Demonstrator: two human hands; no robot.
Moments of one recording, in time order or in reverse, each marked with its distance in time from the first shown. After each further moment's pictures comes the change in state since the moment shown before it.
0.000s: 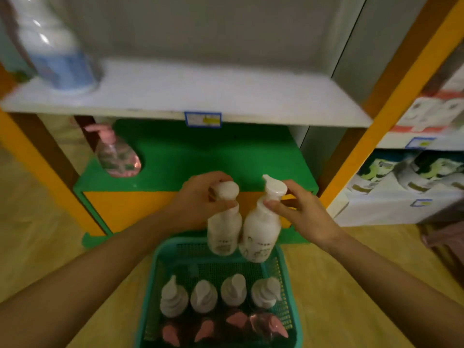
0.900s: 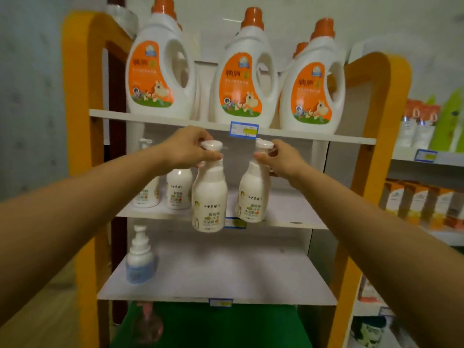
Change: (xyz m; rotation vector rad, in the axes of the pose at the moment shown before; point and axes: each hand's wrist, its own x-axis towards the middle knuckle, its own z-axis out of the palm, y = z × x) left_hand 0.038 0.339 -0.326 0.194 0.345 0.158; right_hand 0.094 -0.416 -0.177 -0.091 0.370 -0.268
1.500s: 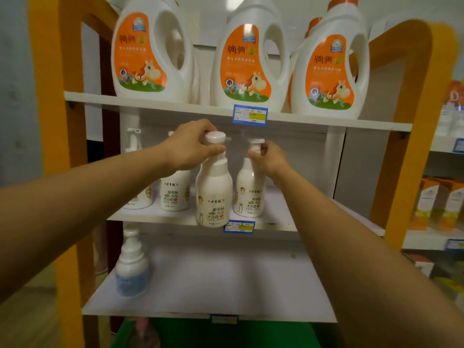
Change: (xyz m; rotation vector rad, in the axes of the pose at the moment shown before) left_hand 0.039 -0.036 0.029 0.122 0.144 0.092; right_hand 0.084 0.050 0.065 0.007 0.083 0.041
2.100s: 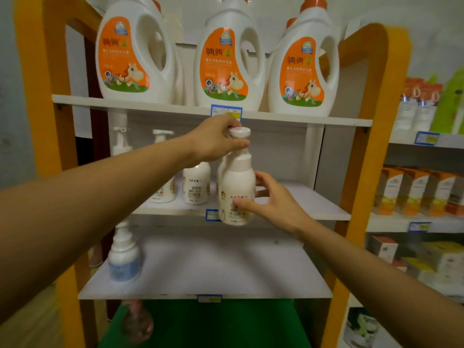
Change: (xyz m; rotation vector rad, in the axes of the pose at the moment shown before) left_hand -0.006 0.072 0.028 -0.142 -0.156 0.058; right_hand -0.136 0.036 -0.062 0.112 -0.301 -0.208
